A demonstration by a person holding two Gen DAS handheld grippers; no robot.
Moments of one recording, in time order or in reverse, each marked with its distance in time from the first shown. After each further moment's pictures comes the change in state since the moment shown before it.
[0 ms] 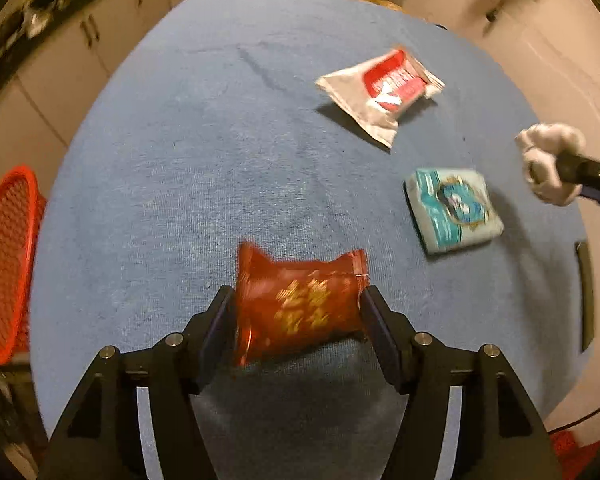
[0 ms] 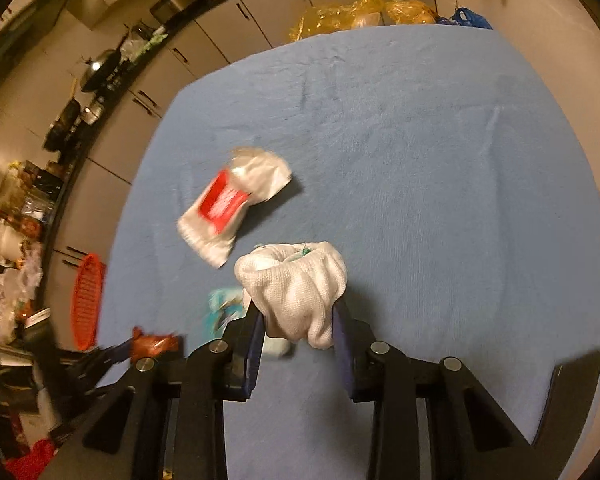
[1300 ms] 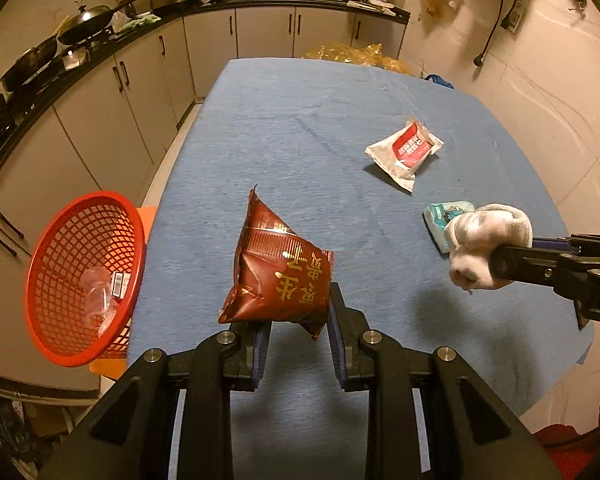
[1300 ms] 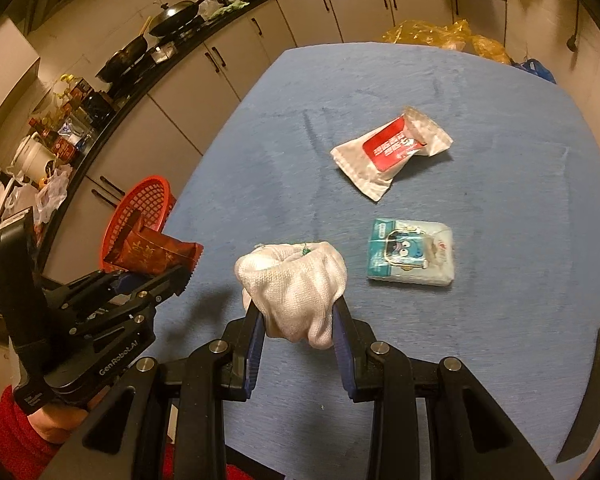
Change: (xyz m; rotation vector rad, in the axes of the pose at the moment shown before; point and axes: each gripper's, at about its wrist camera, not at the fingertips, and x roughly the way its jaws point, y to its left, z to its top) left arm -0.088 0.067 -0.031 -0.007 -0.200 0.013; right arm 0.006 0.135 -0.078 -0.241 0.004 0.018
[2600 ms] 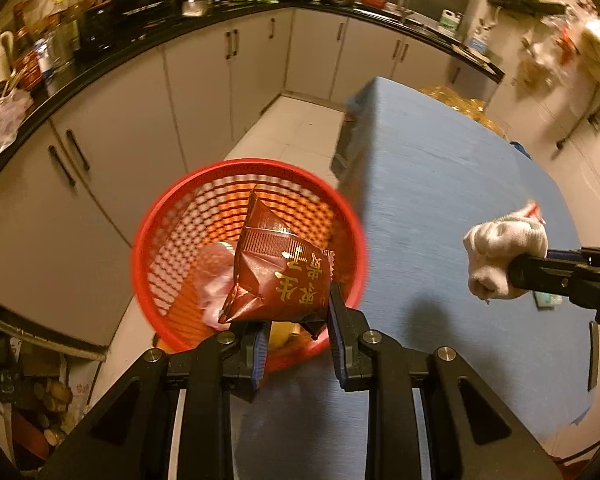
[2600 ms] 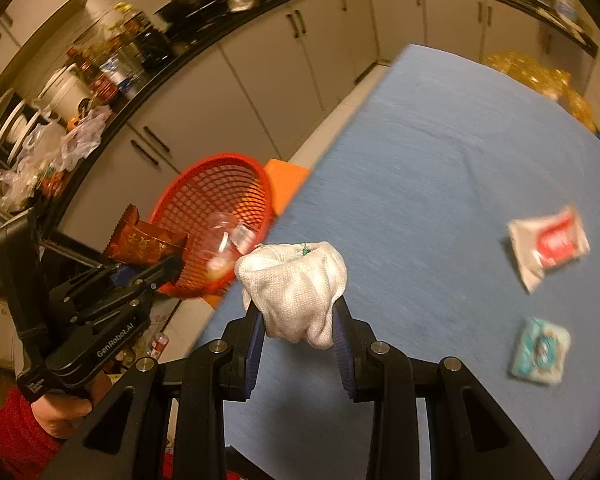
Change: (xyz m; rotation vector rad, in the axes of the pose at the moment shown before) left arm -0.026 0.188 -0.024 -0.300 -0.042 0.118; right arm 0.079 0.157 0.063 -0.241 0.105 0.071
